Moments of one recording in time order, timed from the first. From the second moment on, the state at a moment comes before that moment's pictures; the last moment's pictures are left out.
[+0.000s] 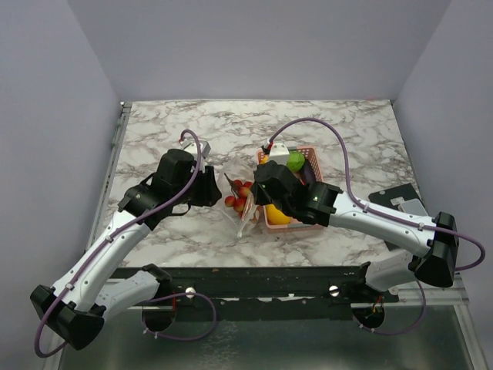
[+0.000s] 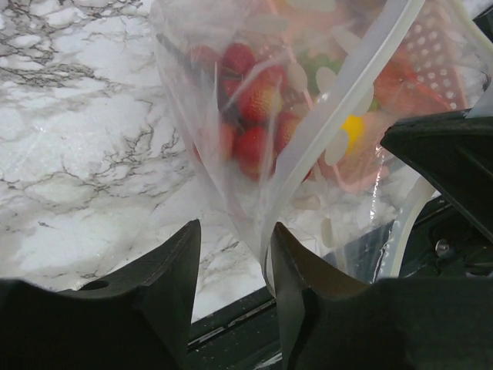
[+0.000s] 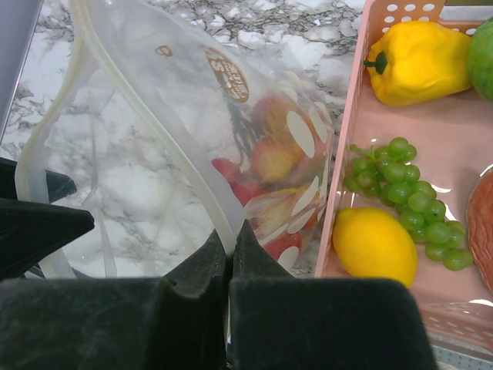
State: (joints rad) left arm -0.56 0.98 1.04 -0.75 0.09 -0.39; right arm 1.10 1.41 1.25 -0.47 0.51 0.66
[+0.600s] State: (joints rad) left arm -0.56 0.98 0.99 -0.73 0.12 -0.46; right arm 1.10 1.41 1.23 -0.44 0.51 0.66
